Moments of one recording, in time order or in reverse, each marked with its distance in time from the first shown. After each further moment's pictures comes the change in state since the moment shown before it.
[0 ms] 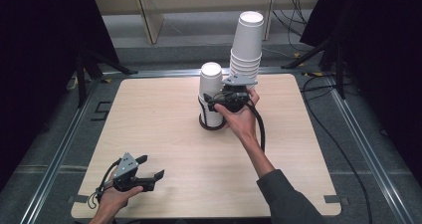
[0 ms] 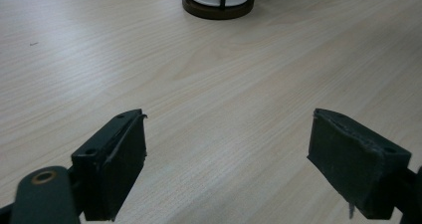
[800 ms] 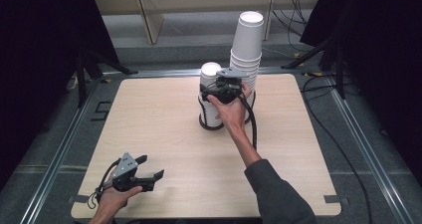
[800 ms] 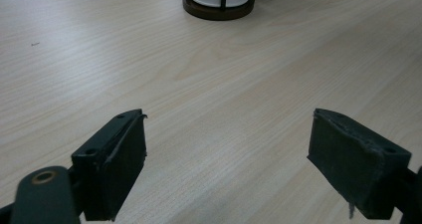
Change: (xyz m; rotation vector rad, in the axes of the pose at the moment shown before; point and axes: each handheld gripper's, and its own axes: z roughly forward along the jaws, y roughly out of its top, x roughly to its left) left arm 0.001 0.000 -0.001 0.003 -0.001 -0.004; right arm -0.001 0.009 0.033 -0.024 -0.070 0.100
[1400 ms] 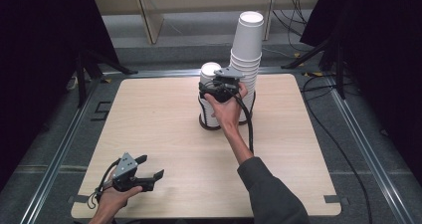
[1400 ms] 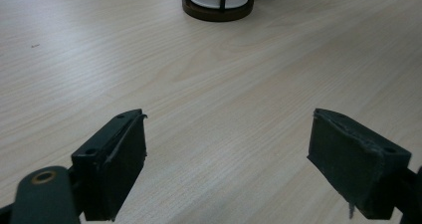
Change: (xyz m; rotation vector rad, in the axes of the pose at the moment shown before) left arm -0.002 0.000 -0.001 -0.005 -0.002 -0.002; right arm 0.003 -0.002 0.013 -0.010 -0.050 0.003
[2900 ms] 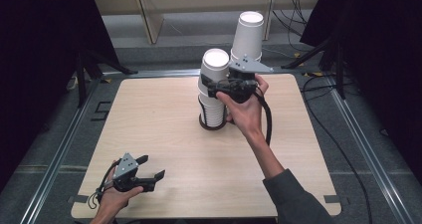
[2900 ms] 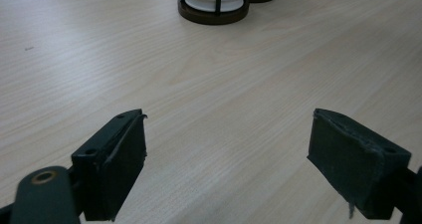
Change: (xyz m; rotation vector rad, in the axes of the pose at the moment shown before) left arm -0.002 0.001 0.001 -0.024 -0.011 -0.004; right arm 0.010 0.045 -0.105 -0.155 0.190 -0.081
